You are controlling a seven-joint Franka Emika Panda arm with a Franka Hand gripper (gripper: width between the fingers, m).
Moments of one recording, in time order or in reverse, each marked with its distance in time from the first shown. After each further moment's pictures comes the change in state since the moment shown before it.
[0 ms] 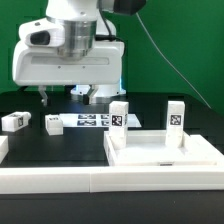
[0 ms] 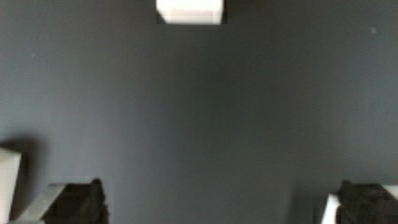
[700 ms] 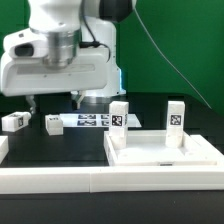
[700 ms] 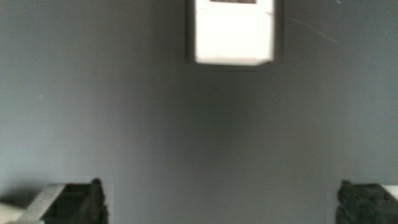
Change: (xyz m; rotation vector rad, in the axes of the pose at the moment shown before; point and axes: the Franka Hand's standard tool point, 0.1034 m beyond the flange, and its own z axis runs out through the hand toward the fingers) arm -0.014 0.023 0.021 0.052 -0.015 -0.013
